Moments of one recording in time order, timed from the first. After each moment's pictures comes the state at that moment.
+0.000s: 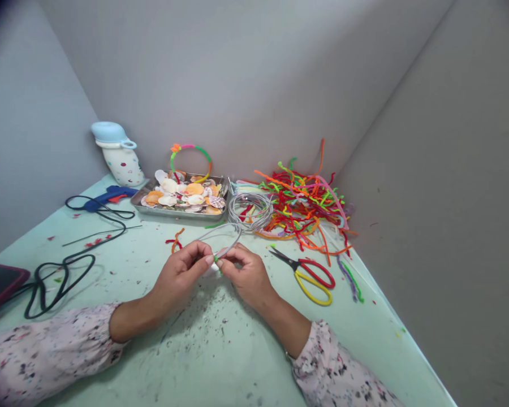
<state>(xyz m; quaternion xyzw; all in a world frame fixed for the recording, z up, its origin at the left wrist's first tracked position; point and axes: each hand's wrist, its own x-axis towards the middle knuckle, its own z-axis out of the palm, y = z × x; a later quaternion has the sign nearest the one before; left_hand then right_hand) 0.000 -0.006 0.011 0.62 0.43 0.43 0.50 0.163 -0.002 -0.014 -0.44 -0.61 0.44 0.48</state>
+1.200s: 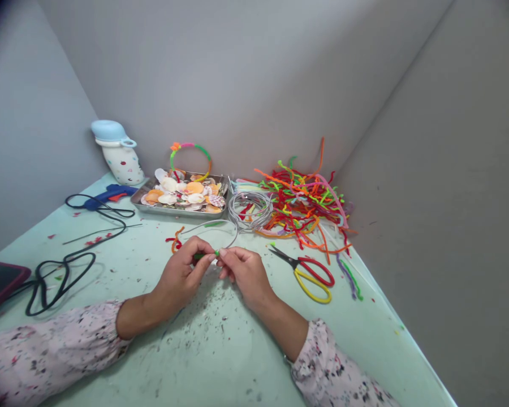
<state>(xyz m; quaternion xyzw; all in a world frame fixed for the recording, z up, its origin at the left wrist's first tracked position) 0.001 -0.005 0.002 0.72 0.45 0.43 0.30 0.155 -0.005 -0.014 -0.46 -0.48 0.58 0.47</state>
